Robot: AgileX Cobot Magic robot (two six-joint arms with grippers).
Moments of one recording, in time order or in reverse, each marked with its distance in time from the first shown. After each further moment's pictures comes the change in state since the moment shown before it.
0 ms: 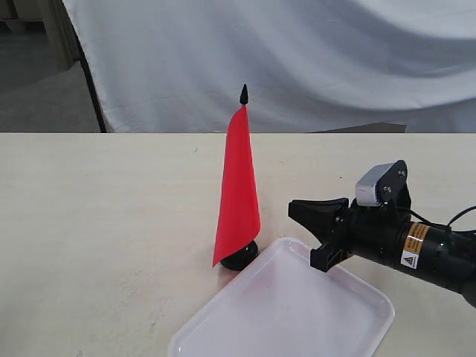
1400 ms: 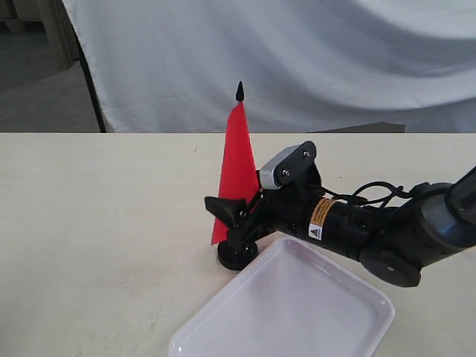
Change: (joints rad) left arm 0.000 0.000 0.000 0.000 0.000 0.000; right arm 0.315 0.085 -0.253 0.287 0.189 -0.098
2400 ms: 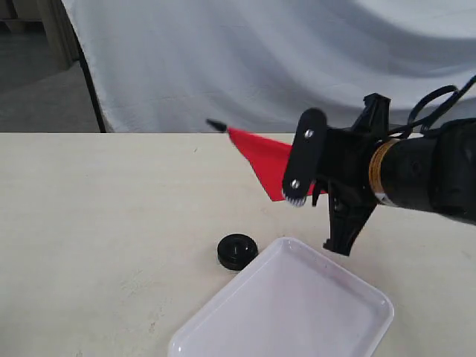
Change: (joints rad) left arm 0.000 0.000 0.000 0.000 0.000 0.000; right arm 0.167 -0.600 -0.002 -0.473 1.287 -0.197
